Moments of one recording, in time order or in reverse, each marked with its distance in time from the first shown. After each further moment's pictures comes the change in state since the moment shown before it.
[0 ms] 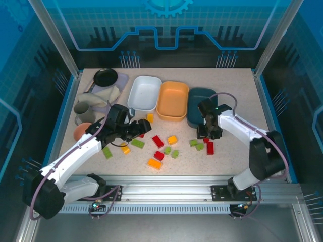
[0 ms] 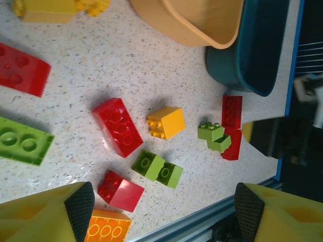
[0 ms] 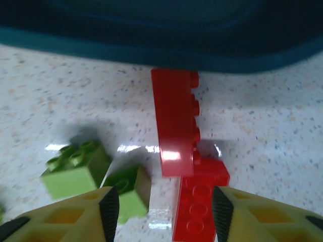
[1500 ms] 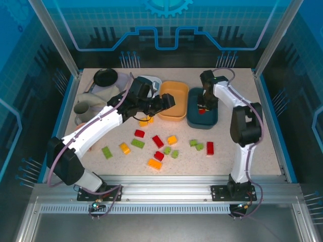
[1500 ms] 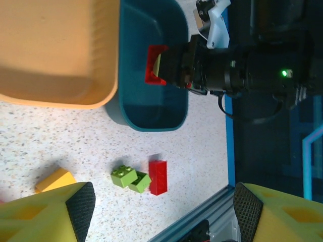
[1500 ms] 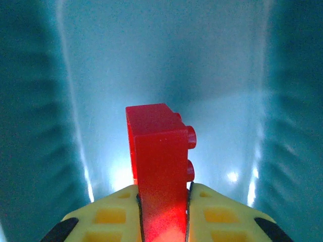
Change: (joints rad) left arm -0.107 0.407 0.542 -0.011 -0.011 -0.024; right arm -0.169 0.515 0.672 -0.063 -0.050 0.009
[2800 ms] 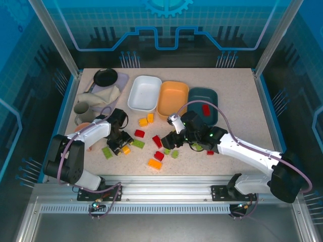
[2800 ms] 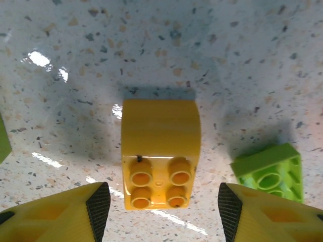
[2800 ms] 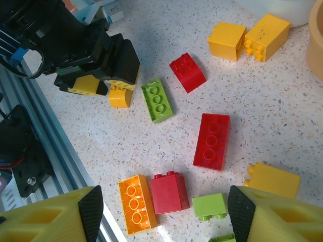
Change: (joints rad) left arm 0.326 -0.033 -0.566 -0.292 -0.172 -0.148; right arm 0.601 -0.825 -0.853 0.695 -0.245 -0.138
